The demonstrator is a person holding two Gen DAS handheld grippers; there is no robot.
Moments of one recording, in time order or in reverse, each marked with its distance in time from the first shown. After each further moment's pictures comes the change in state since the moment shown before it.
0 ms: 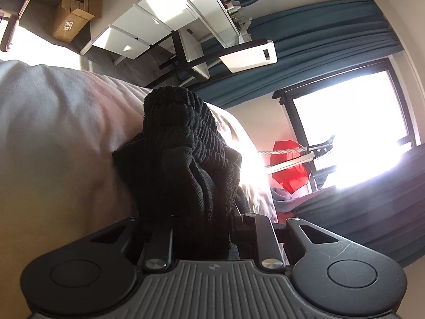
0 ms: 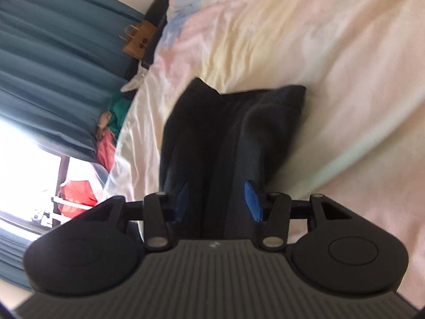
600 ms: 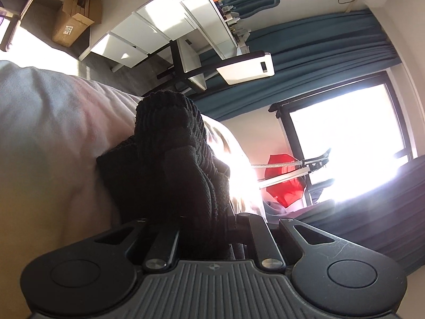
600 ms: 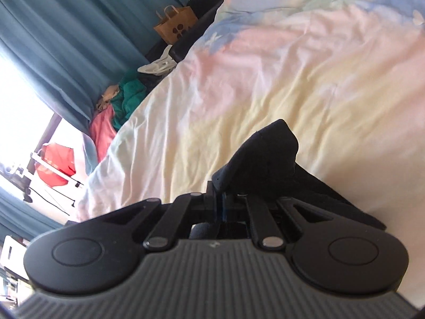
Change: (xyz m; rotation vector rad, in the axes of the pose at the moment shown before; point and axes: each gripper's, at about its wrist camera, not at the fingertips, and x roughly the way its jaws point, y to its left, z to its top) left arm -0.003 -0.018 -0.004 -0.008 -0.082 -0.010; right arm 0.082 0.077 0.071 -0.351 -0.048 -0.006
